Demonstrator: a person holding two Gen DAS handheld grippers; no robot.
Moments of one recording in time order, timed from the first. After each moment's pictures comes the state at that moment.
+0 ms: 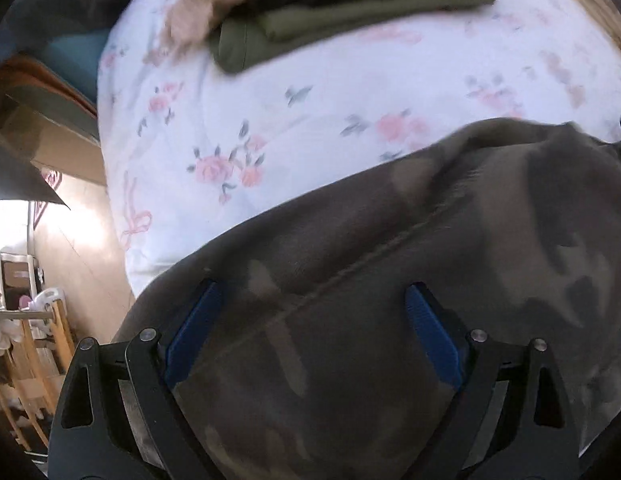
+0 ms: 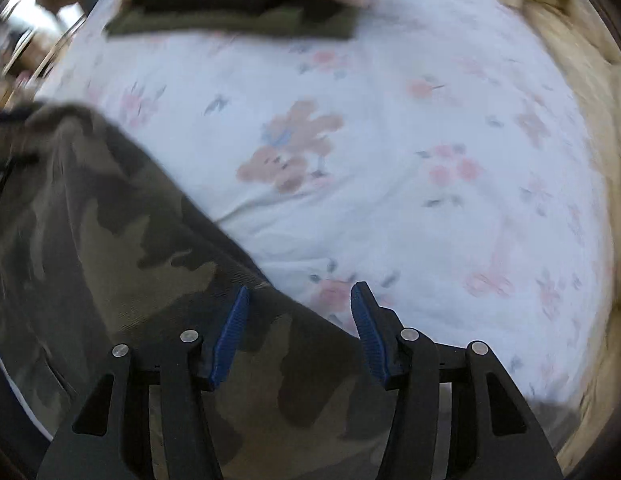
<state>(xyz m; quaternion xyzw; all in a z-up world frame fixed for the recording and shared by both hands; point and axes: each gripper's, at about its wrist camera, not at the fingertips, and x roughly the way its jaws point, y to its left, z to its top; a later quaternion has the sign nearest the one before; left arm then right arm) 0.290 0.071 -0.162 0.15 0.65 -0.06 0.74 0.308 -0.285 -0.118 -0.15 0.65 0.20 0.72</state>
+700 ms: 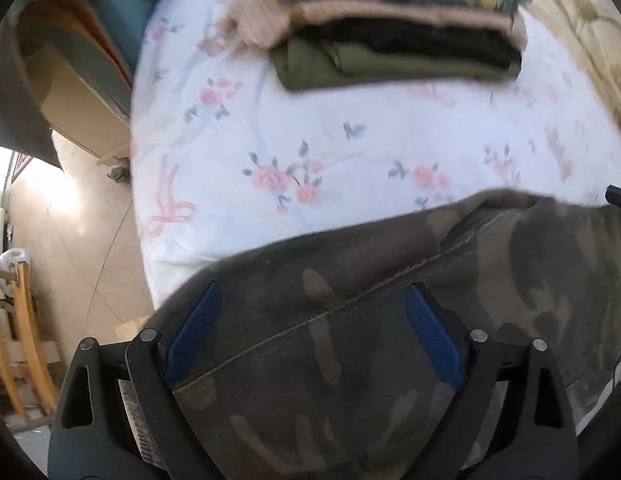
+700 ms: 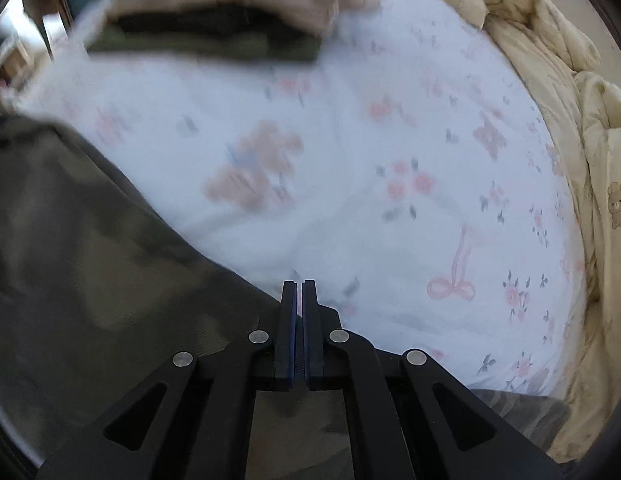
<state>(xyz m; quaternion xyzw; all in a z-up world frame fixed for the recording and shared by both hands) 0.292 0.118 -0.120 0.05 0.63 -0.05 0.78 0.297 -0.295 -0.086 -0.15 0.59 0.14 0.78</state>
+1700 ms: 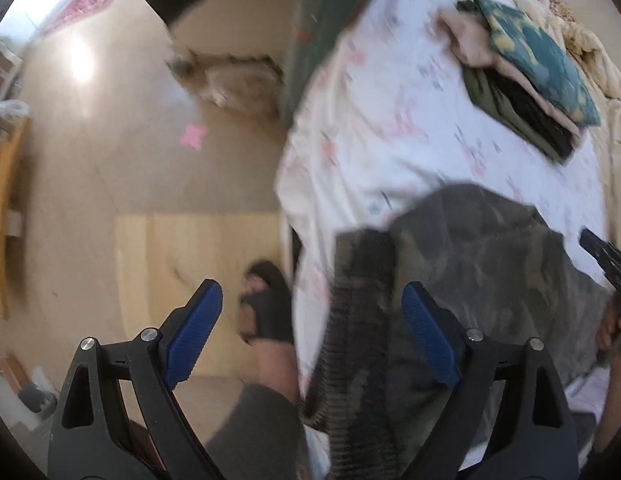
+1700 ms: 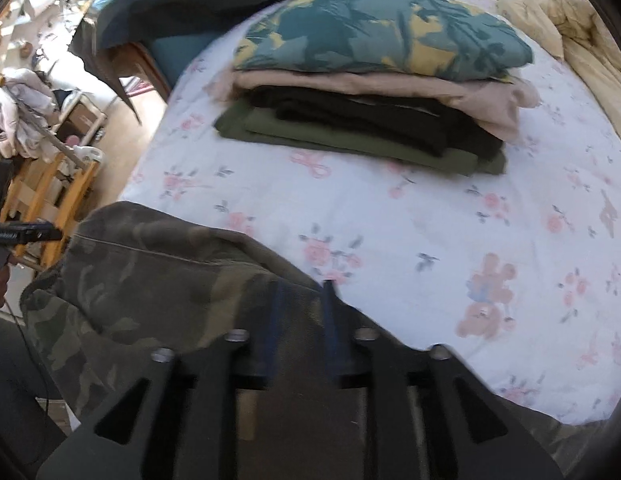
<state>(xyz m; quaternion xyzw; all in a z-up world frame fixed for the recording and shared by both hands) 0.227 0.290 -0.112 -0.15 0.67 0.01 0.73 0.317 -0.151 -0.058 -0.03 0.57 0.25 0.78</state>
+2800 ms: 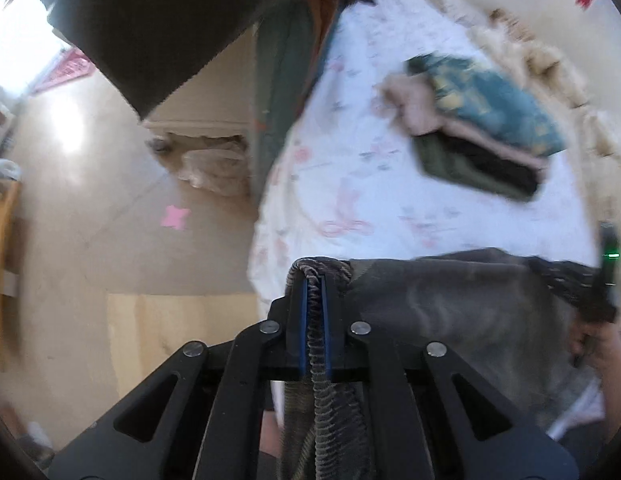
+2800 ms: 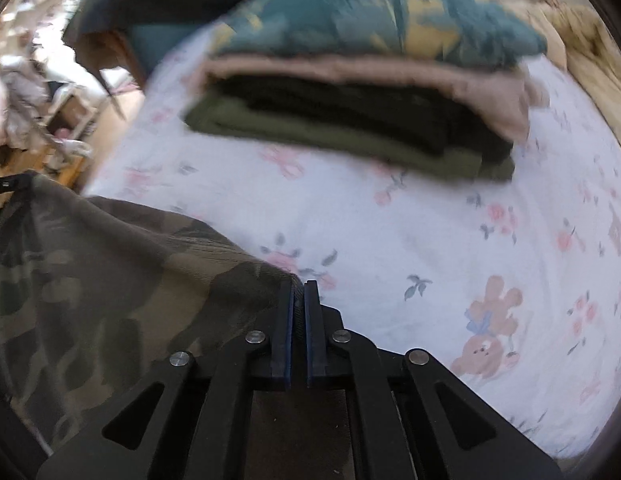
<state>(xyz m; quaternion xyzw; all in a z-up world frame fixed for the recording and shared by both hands) 0.271 0.265 -0.084 -0.10 0.57 0.02 0.81 0.333 -0.146 -0.103 -0.07 0.55 0.23 0.80</state>
